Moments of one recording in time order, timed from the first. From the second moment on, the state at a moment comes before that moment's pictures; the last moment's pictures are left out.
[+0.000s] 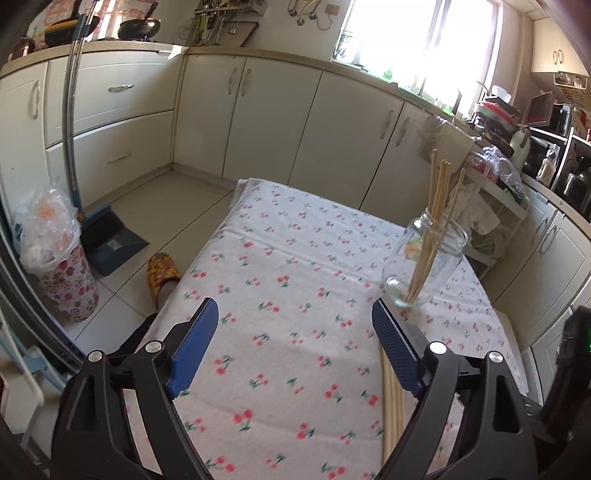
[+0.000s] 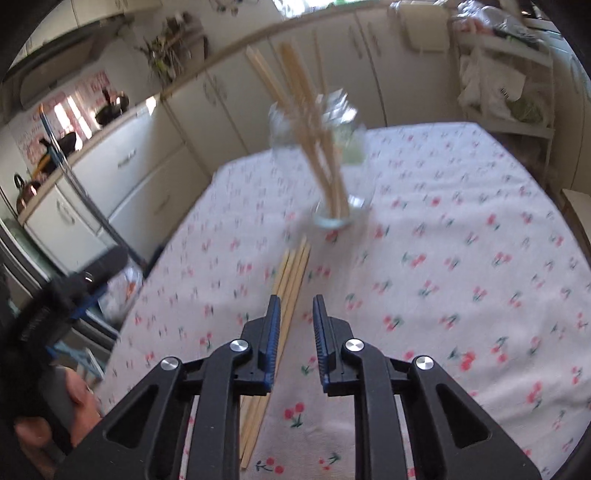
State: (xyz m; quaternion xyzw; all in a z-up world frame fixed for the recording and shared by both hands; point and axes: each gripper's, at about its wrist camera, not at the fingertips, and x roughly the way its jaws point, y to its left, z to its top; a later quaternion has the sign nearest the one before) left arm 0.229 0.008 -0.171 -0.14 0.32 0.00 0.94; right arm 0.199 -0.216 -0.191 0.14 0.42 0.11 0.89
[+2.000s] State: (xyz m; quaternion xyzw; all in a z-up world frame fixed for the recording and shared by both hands) left arm 0.307 -0.104 -0.225 0.09 0.47 -0.17 0.86; right arm 0.194 -0.255 -0.206 0.06 0.48 0.10 0.87
